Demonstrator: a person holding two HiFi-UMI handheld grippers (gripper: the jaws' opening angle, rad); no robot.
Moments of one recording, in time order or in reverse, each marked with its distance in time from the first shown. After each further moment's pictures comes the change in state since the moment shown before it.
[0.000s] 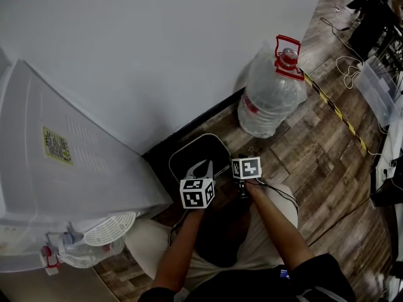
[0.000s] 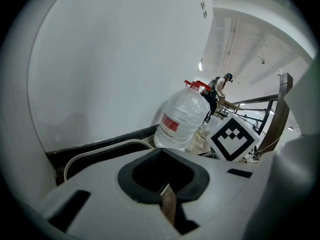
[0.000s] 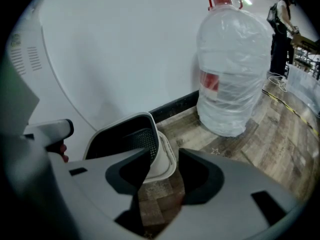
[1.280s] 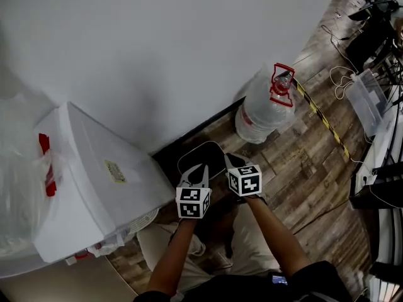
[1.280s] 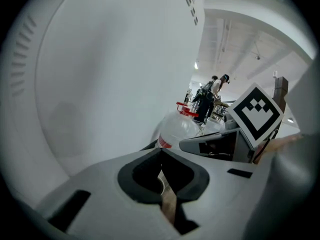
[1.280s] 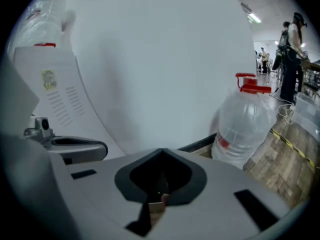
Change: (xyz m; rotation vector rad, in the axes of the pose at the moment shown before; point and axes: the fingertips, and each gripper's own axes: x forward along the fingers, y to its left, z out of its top) left arm -0.120 -0.037 0.147 0.086 0.012 0.019; right arm -0.183 0.122 0.142 -0.123 -0.190 0.118
